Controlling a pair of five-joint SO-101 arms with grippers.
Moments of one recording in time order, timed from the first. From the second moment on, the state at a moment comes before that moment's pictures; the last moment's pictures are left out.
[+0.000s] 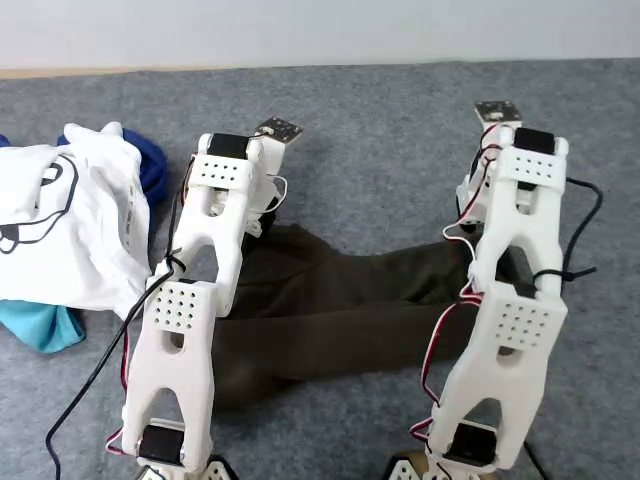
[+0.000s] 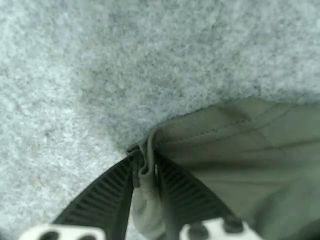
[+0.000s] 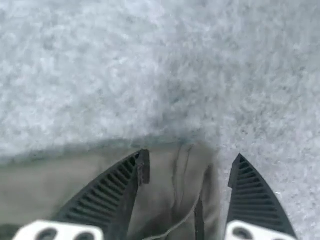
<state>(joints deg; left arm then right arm) 5.9 61.0 -54.5 99.3 -9.5 11.3 46.6 -41.8 88.3 15.3</state>
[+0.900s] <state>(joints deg) 5.9 61.0 -54.5 99.3 -9.5 11.7 54.6 -45.1 88.4 15.2</state>
